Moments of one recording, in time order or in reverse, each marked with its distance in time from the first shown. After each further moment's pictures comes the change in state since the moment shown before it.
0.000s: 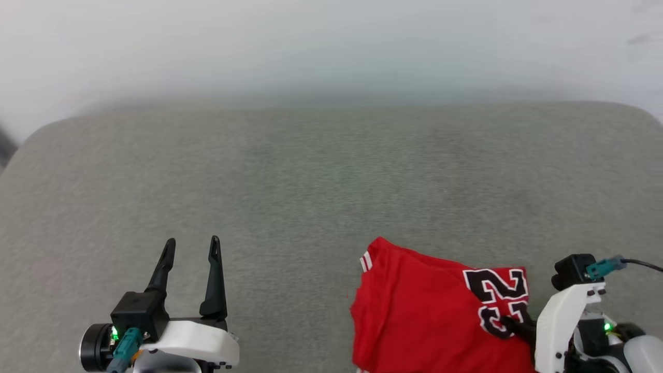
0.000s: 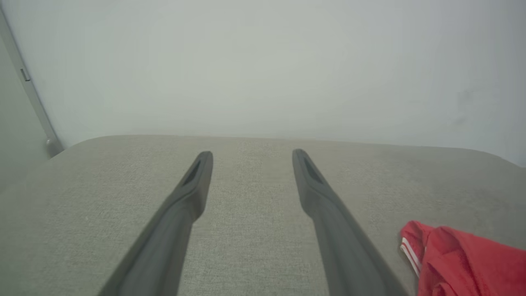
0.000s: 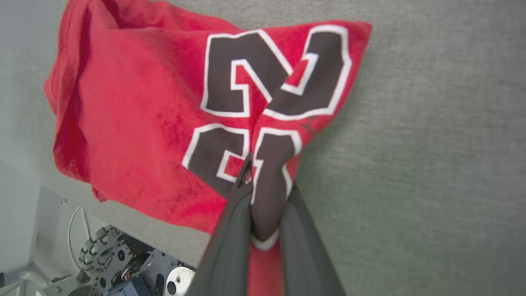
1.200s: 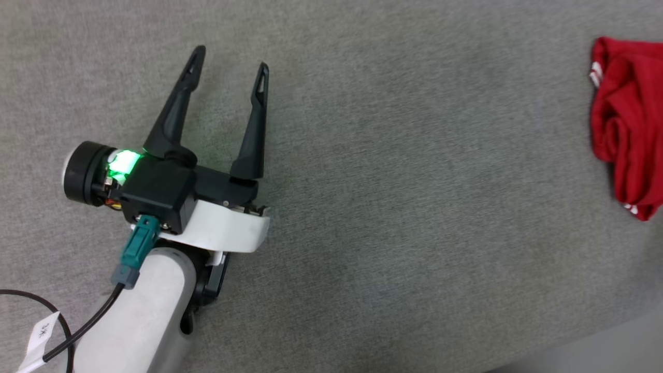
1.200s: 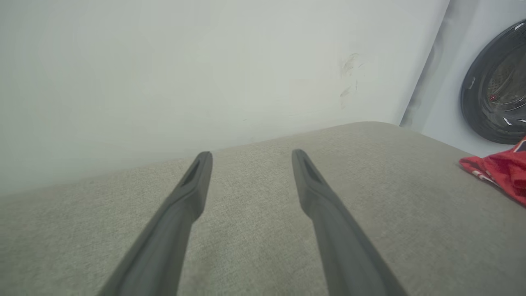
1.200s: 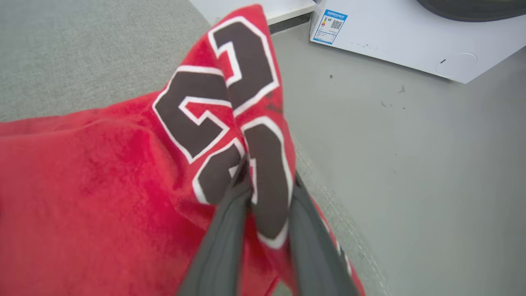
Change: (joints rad) left arm -0.458 0.048 -0.104 -0.180 0.191 -0.067 0.117; right arm -0.646 -0.201 -0.321 0.650 -0.232 0.000 -0.619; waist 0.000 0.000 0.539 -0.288
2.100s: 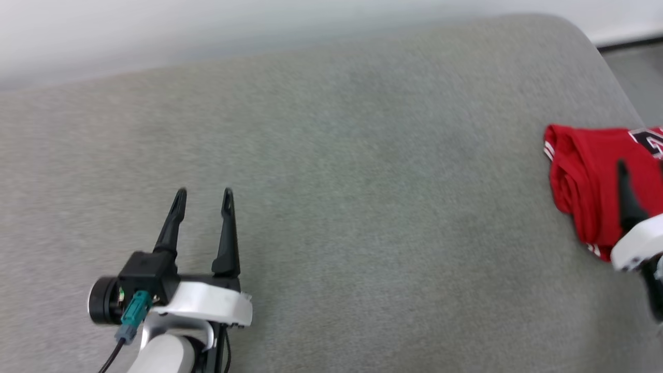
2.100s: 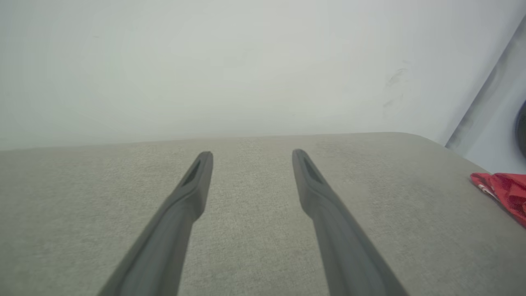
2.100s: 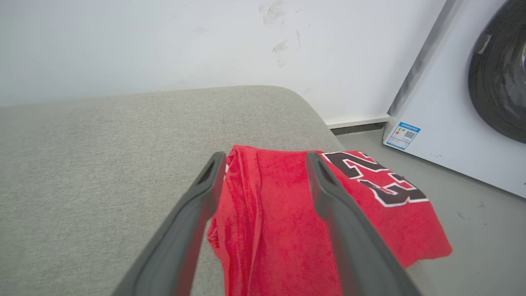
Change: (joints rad) left arm 0.308 -0.058 0.068 0.162 -0.165 0.072 -0.115; right arm 0.292 0.145 0.096 -0.235 -0.180 0.000 -0.262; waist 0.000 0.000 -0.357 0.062
